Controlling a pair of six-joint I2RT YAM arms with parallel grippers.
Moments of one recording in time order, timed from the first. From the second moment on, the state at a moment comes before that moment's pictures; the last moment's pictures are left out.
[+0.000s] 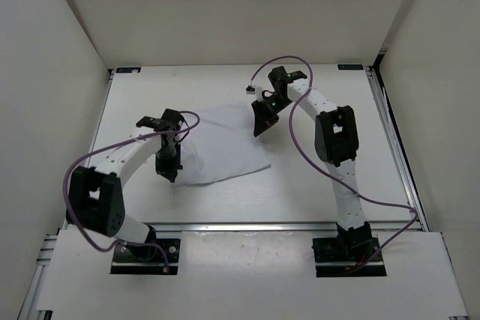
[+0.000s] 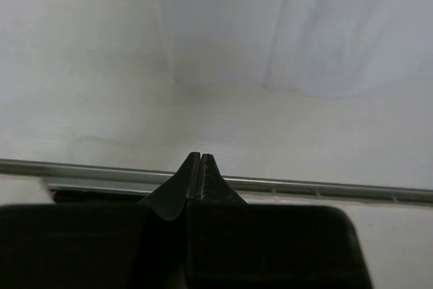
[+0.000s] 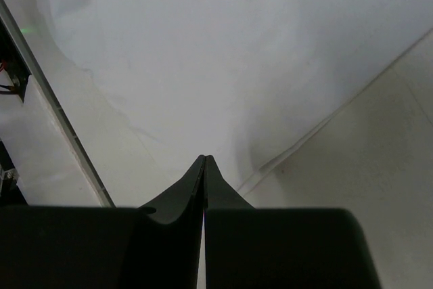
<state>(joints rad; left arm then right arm) -0.32 1.53 1.08 -1.11 -0.10 -0.36 0.41 2.37 2.07 -1.10 -0.78 -0.32</state>
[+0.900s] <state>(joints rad) -0.40 1.79 1.28 -0.65 0.02 -0.48 0.42 2.42 2.05 -1.16 -0.77 -0.38</state>
